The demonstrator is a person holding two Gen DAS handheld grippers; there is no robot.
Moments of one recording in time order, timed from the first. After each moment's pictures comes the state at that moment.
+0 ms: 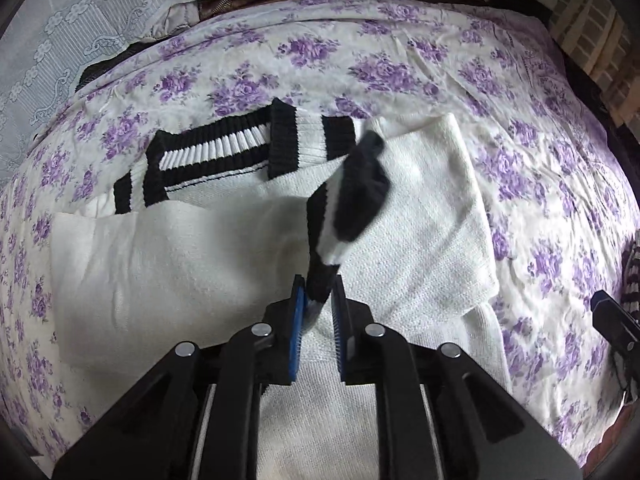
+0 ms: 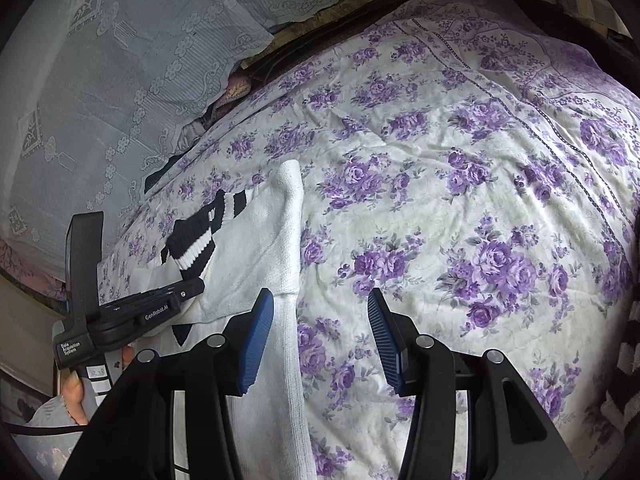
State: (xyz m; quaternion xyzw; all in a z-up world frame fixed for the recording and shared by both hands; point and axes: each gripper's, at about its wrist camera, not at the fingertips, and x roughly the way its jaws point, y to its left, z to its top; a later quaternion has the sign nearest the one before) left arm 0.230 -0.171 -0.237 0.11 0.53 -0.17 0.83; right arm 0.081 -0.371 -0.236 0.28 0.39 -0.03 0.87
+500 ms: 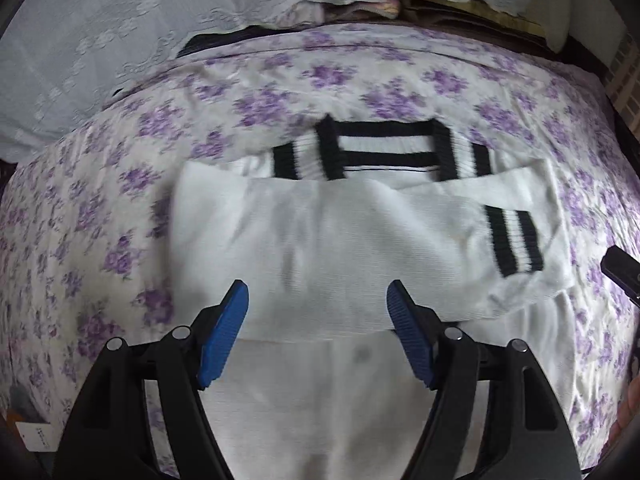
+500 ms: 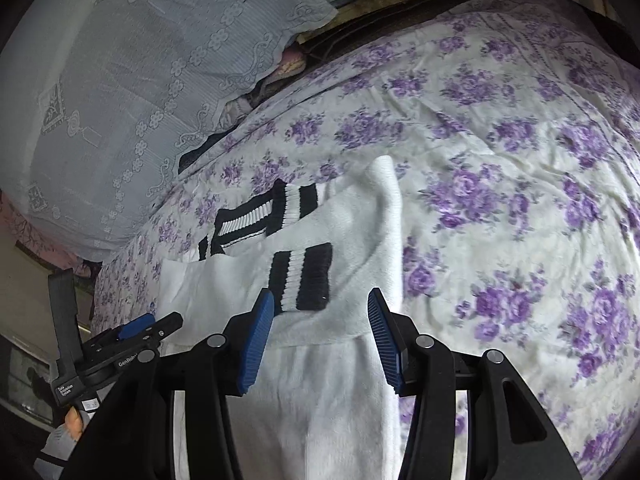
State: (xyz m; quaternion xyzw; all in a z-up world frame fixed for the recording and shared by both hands) left arm 0.239 -0.035 -0.214 0.08 0.51 -0.05 0.86; right arm 0.154 -0.315 -0.229 0.27 0.41 0.05 0.87
